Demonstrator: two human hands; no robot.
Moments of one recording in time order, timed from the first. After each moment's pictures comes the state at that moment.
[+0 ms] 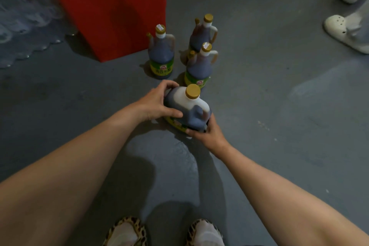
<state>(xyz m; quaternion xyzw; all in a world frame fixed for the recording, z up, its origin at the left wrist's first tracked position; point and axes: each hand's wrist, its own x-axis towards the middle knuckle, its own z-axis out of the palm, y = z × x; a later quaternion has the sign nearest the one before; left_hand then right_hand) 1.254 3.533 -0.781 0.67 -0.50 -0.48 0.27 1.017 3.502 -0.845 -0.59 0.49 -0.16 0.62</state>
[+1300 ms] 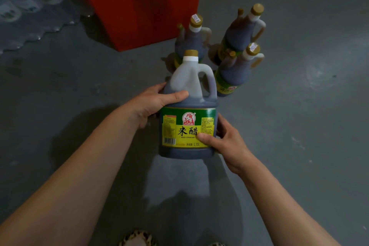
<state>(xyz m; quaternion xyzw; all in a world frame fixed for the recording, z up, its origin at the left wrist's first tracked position) 1.299 3.538 -0.767 0.69 -0.17 -0.59 0.39 1.064 3.494 -0.833 -0.51 0.45 -0.12 0.73</state>
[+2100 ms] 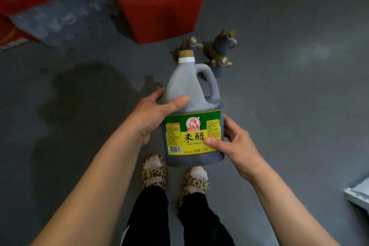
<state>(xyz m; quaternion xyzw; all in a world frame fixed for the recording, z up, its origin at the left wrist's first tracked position) 1.260 3.627 -0.470 0.70 -0.04 -0.59 0.41 1.027 3.552 -0.500 -0.52 0.49 -0.02 0.70</state>
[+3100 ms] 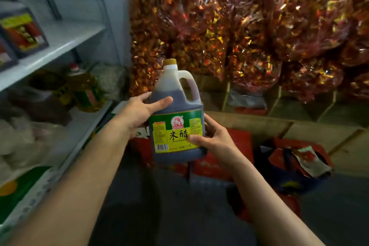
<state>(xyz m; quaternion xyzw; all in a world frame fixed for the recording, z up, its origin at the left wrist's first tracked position) 1.603 3.913 0.160 0.77 -0.02 -0.15 0.62 1.523 3.703 0.069 -0.69 0.01 0.00 0.73</state>
